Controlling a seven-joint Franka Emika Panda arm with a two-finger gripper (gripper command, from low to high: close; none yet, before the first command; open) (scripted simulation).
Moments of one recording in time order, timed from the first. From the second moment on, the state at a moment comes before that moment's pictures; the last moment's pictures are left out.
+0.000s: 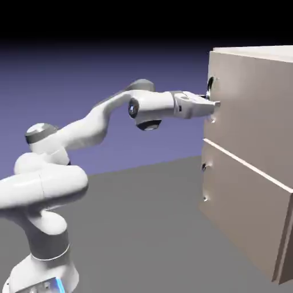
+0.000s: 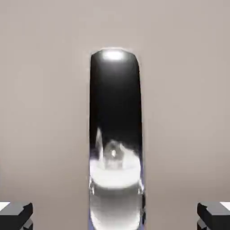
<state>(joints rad) -1.48 -1.72 1.23 -2.28 2.54 2.49 -0.18</state>
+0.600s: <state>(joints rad) -1.24 -1.69 1.00 -2.86 2.57 1.75 -0.51</state>
